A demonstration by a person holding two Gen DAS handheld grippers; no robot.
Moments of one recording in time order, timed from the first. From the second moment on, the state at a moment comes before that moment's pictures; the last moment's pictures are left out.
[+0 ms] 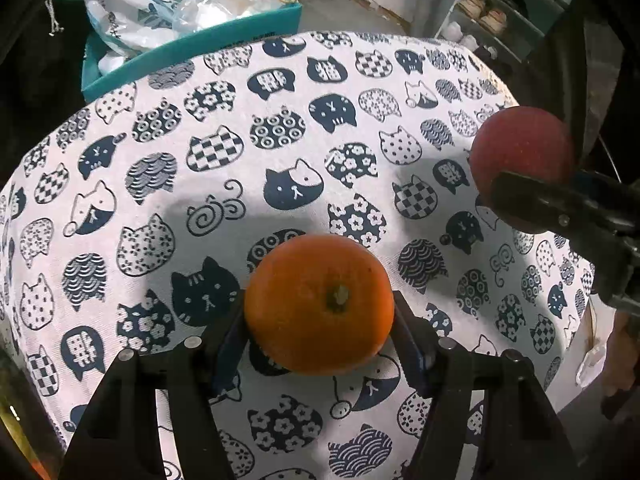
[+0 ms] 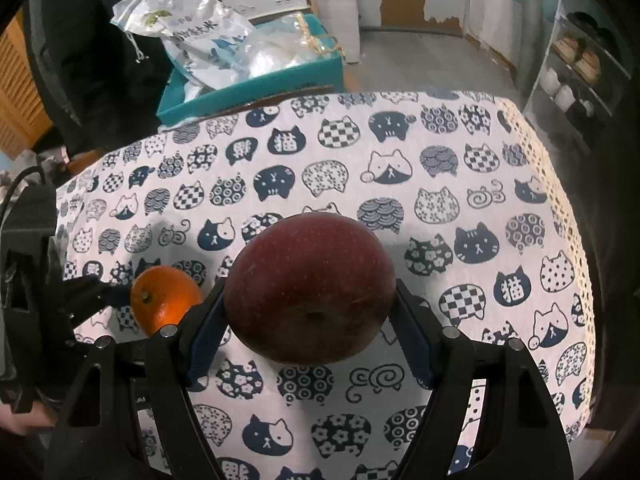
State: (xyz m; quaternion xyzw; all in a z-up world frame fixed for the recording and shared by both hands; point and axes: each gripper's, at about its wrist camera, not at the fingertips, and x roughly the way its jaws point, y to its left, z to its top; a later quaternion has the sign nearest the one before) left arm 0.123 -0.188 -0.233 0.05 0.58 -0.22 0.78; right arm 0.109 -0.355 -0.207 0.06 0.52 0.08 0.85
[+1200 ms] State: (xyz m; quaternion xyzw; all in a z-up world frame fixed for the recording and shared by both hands) left arm 0.072 -0.121 -0.077 0.01 0.45 -0.20 0.87; right arm 0.083 -0.292 -0.086 0.04 0.40 0.16 0.90
